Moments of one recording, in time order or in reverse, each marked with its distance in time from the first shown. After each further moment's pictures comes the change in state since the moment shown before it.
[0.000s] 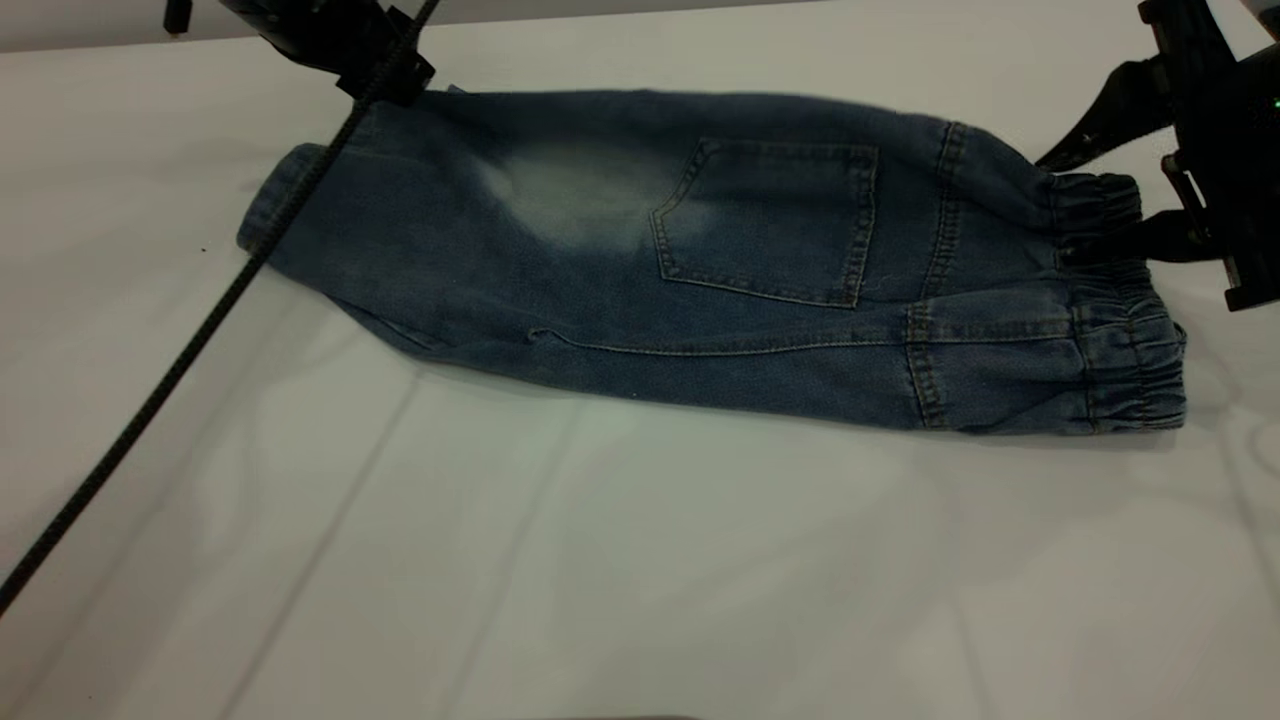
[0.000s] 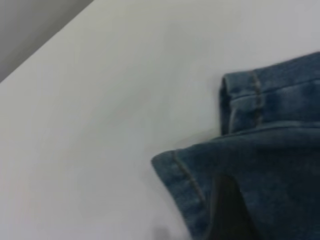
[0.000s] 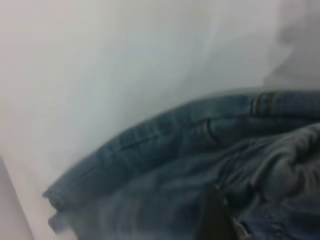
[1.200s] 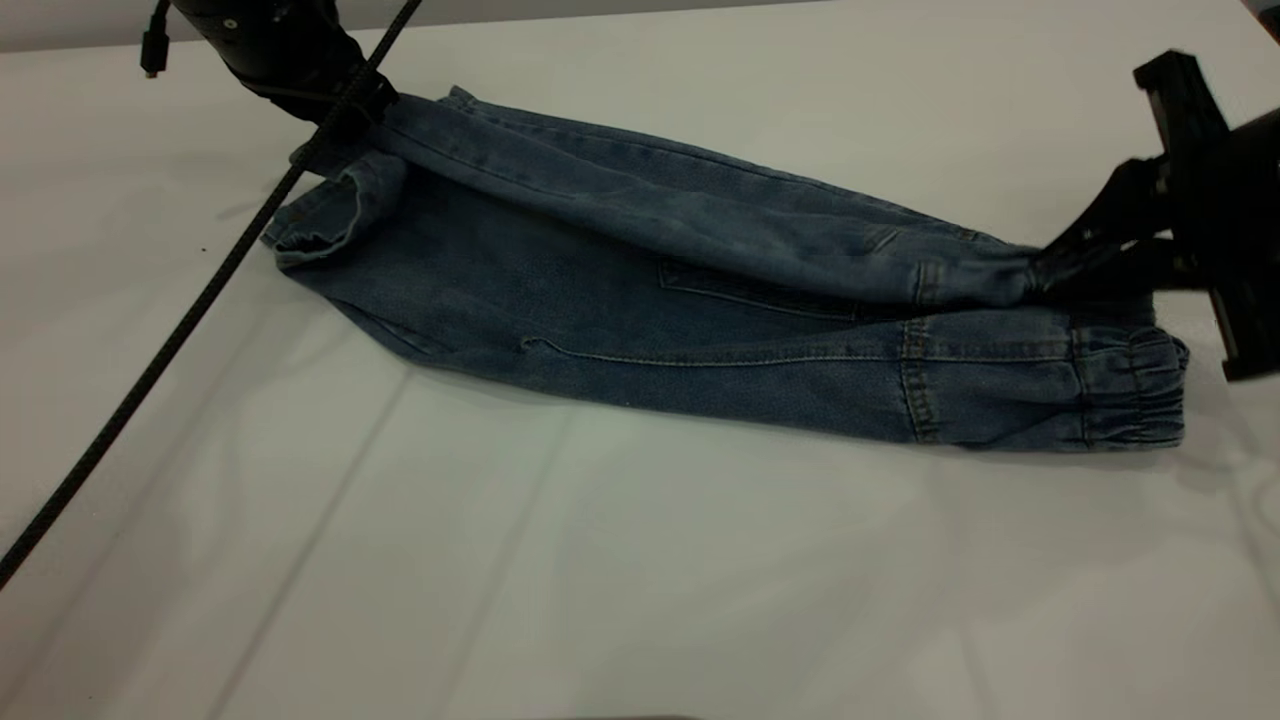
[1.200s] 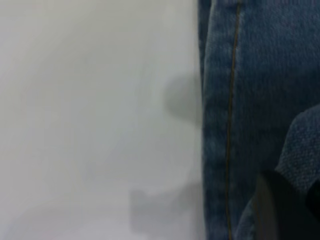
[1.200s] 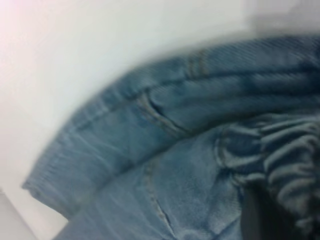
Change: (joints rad) left arm 0.023 -0.032 0.003 -0.006 0.237 -0.020; right arm 0.006 -0.001 0.082 0.000 0.046 0.083
